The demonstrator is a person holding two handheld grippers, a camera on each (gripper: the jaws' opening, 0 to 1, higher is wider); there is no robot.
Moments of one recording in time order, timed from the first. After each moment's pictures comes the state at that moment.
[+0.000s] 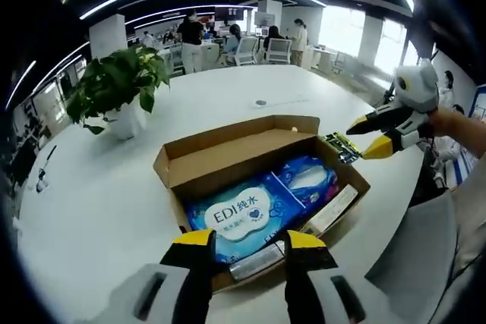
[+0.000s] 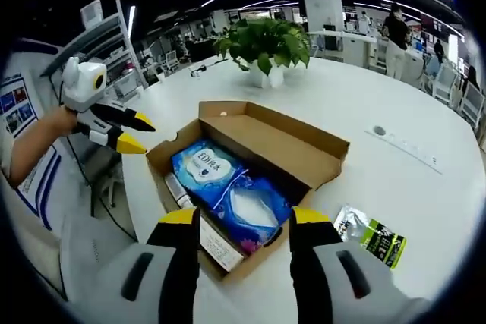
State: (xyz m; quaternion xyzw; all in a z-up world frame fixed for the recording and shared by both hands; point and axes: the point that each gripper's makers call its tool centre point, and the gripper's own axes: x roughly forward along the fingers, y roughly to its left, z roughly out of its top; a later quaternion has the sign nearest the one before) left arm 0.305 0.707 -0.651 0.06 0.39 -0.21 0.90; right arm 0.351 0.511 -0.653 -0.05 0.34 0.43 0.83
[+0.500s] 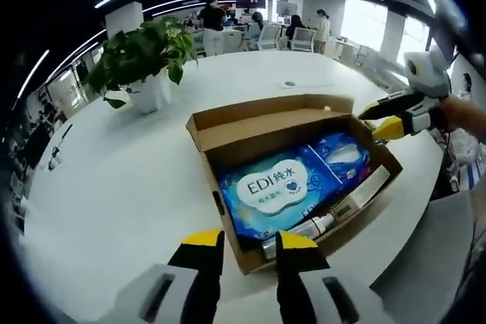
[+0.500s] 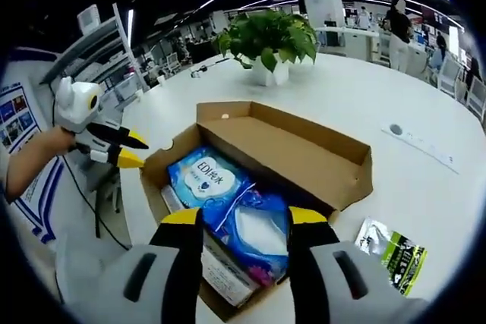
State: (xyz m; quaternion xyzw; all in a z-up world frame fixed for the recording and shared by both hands) left arm 0.304 0.750 -0.689 0.06 0.42 -0.15 0.89; right arm 0.369 0.549 -0.676 -0.04 0.35 0.44 0.83
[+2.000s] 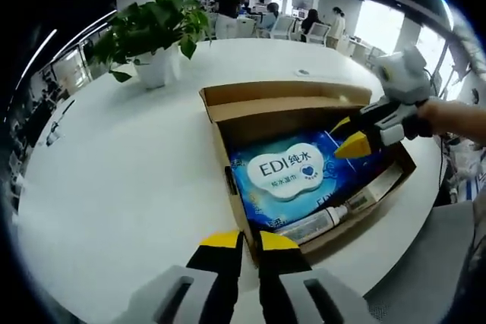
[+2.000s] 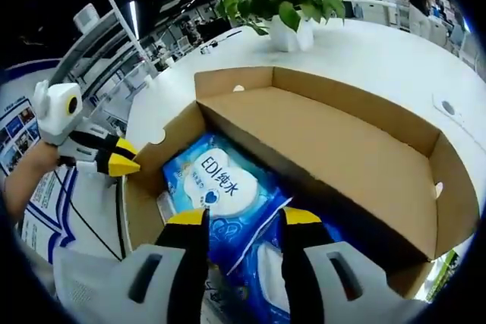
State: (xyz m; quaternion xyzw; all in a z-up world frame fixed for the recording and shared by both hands) left arm 0.300 0.758 -0.712 0.03 0.45 -0.13 0.88; right arm 0.380 0.619 -0.739 -0.02 0.43 0.47 0.77
